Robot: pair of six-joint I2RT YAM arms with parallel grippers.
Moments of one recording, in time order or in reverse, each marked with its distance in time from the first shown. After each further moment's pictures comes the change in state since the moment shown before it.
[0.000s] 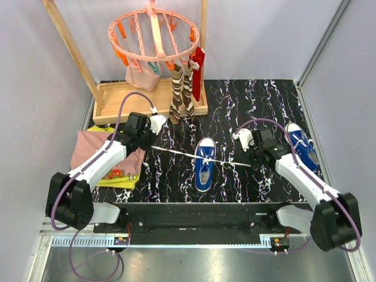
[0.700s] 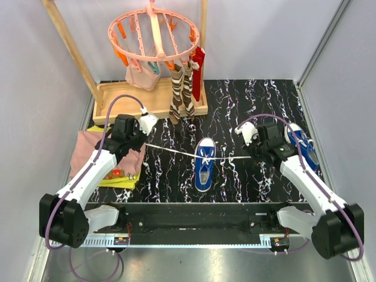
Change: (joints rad) left arm 0.077 -0.167 -0.054 -0.005 -0.029 0.116; right arm -0.026 -0.057 0.065 0.029 -0.005 -0.068
